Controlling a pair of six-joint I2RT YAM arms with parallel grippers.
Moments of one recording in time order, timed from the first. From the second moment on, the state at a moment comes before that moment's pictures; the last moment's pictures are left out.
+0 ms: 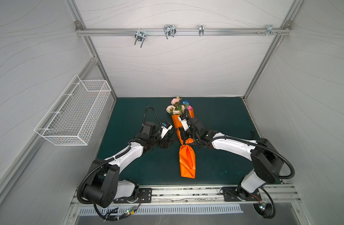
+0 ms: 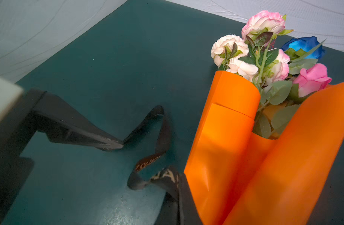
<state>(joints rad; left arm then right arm) -0.34 1.31 0.65 -0.06 0.47 0.26 0.88 1.62 1.04 0.00 0.05 0.16</state>
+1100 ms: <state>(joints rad) -0.45 1.45 0.83 -0.04 0.25 0.17 0.85 1.55 0.96 0.01 -0.03 0.22</state>
